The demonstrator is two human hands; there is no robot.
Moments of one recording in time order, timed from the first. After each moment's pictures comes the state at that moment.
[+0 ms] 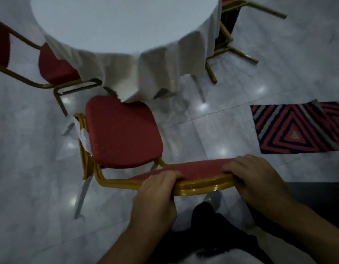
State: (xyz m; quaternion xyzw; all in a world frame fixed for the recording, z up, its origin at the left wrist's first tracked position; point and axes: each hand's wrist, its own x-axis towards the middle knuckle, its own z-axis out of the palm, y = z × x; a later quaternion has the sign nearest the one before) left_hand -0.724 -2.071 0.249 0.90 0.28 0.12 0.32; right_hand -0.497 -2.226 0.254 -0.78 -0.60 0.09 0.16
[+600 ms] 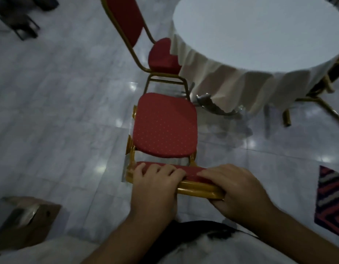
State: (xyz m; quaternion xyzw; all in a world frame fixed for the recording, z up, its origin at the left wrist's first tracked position) left_hand -0.905 -2.057 0.313 0.87 0.46 0.11 0.13; right_hand -0.681 -2.105 0.288 -0.58 -0.77 0.16 0.20
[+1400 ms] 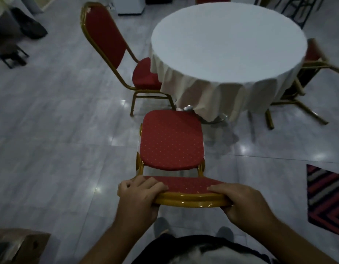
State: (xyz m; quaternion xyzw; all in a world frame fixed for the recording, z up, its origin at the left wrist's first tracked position) left_hand -0.891 -2.047 0.279 0.88 0.42 0.15 0.13; right_hand -0.608 -2.142 0.269 -0.65 -0.70 0.17 0.23
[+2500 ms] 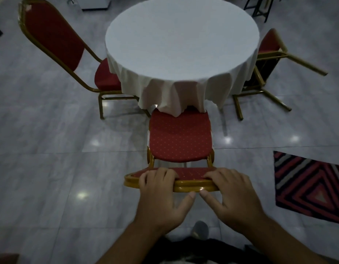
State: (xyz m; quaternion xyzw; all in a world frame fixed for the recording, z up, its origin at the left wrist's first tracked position) left_hand -0.677 -2.090 0.283 0.86 0.43 0.14 0.24; right_hand -0.480 -2.182 0.275 -0.75 -0.62 0.13 0.17
